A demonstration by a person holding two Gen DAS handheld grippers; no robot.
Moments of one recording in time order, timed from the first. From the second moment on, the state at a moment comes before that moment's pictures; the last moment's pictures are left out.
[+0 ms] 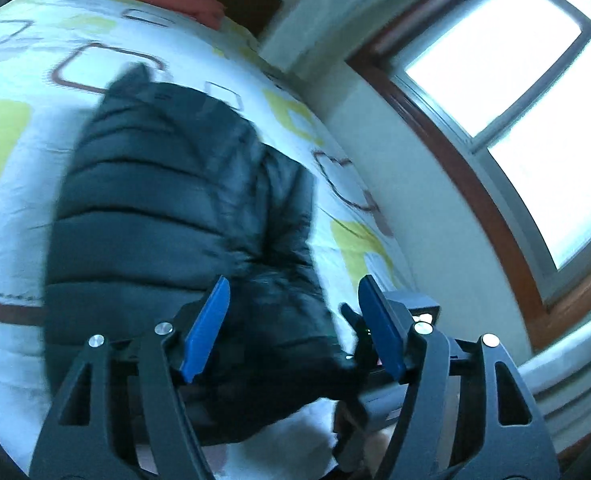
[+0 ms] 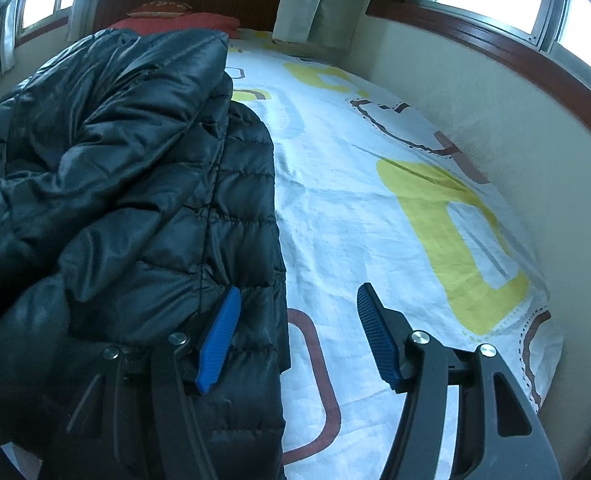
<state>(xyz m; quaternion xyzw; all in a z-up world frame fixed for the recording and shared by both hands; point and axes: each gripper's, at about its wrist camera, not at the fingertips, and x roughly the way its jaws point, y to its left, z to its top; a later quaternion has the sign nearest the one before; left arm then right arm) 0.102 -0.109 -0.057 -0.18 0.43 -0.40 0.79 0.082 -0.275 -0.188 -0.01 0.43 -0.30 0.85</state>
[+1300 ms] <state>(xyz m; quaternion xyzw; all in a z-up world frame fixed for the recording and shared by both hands) 0.177 -0.006 -0.182 -0.45 0.48 -0.25 0.71 0.115 -0.343 -0.185 0.51 0.33 -0.03 0.79</state>
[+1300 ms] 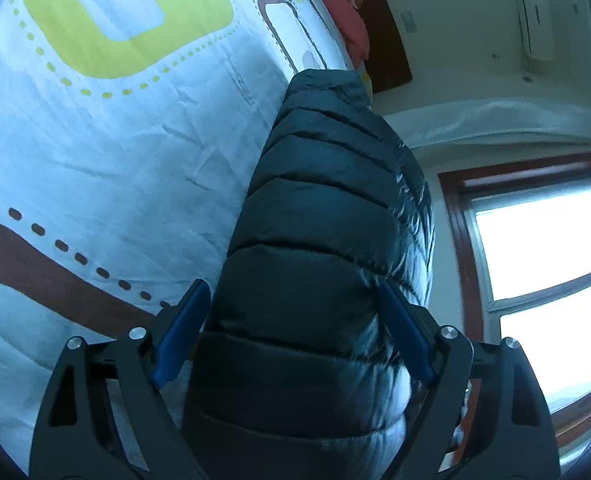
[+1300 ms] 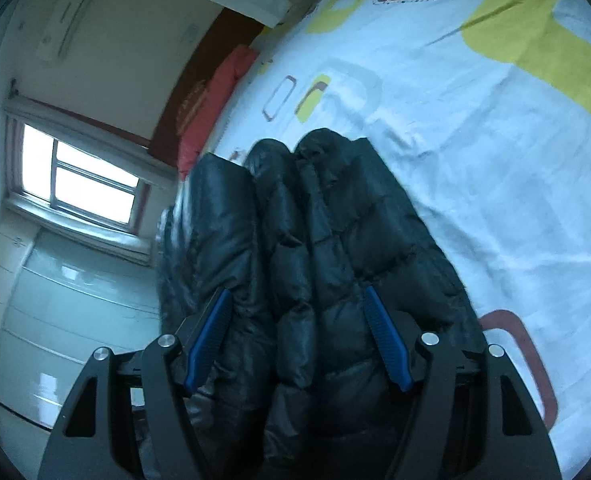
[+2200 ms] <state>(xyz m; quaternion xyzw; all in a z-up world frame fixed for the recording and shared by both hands) 0.165 -0.070 -0.181 -0.35 0.50 -0.25 0.75 0.092 -0.386 -0.211 0.51 0.33 -0.01 0.80</state>
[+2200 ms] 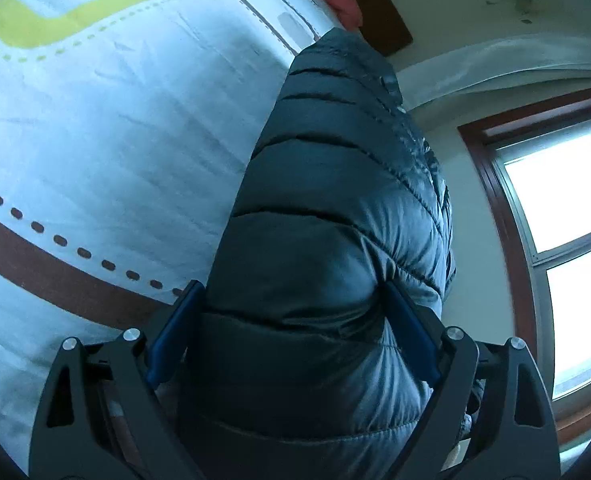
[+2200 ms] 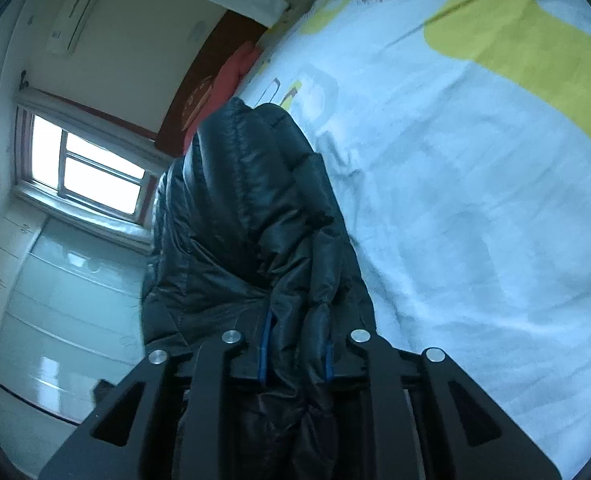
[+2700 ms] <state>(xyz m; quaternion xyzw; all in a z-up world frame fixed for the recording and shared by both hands) 0.119 -0.043 -0.151 -0.35 0.47 -0.28 0.76 0.013 -0.322 -0.153 0.48 0.36 0.00 0.80</state>
